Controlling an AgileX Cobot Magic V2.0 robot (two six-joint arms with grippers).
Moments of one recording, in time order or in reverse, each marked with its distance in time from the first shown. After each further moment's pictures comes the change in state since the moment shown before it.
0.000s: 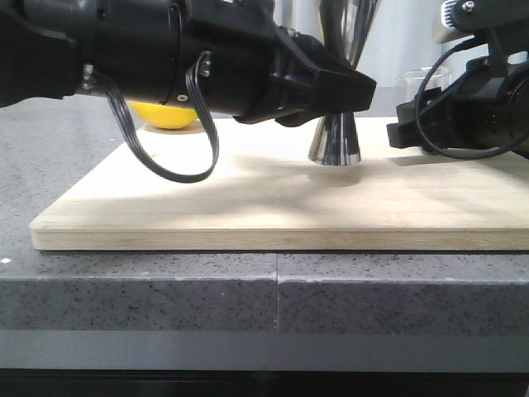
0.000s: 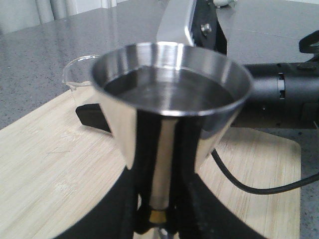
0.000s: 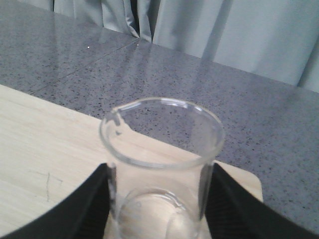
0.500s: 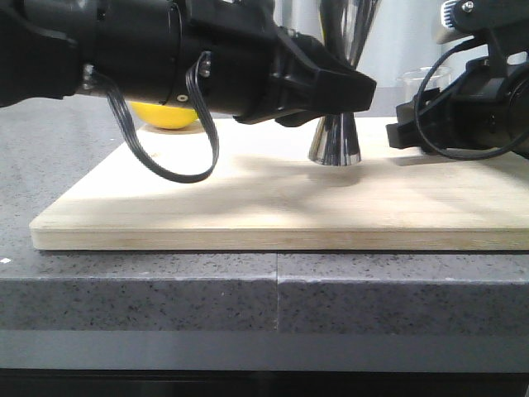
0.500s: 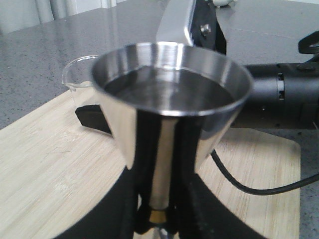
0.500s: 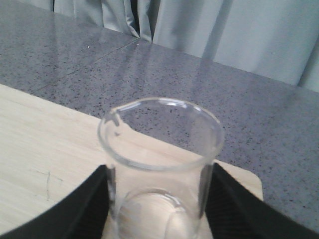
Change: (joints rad) left arm 0.000 0.000 0.000 0.000 0.000 0.000; right arm 0.000 0.001 0.000 -0.001 -0.001 0.001
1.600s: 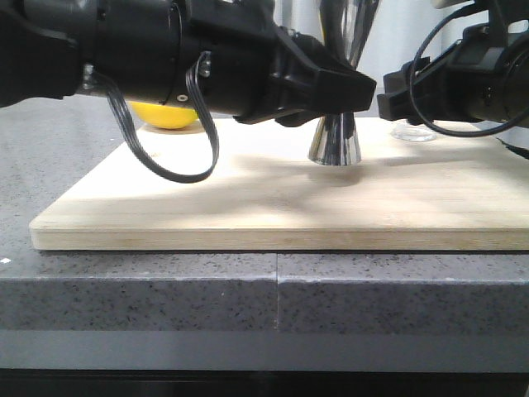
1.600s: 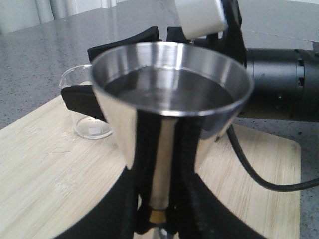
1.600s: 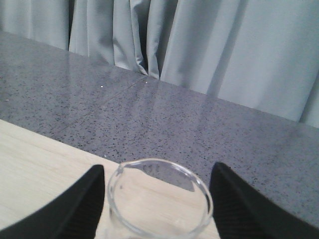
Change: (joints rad) left arm 0.000 0.000 0.000 0.000 0.000 0.000; right arm 0.034 -0.050 0.000 -0.002 -0.044 0.000
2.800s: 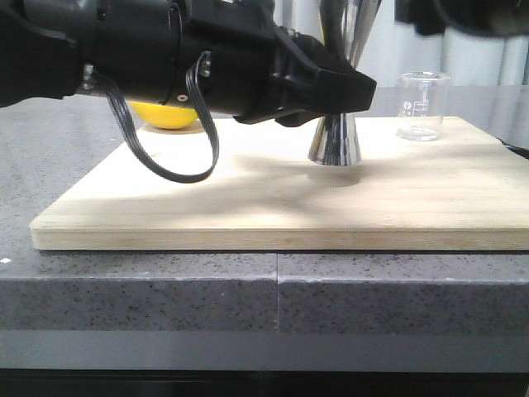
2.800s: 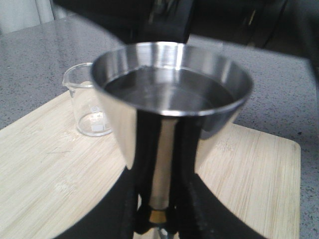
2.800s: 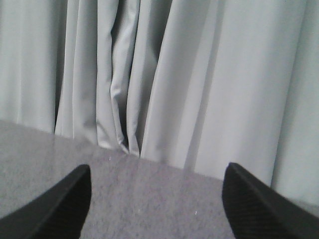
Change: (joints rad) left arm 0.000 0.000 0.000 0.000 0.000 0.000; right arm 0.004 -0.191 -0.034 0.037 -0.001 0.000
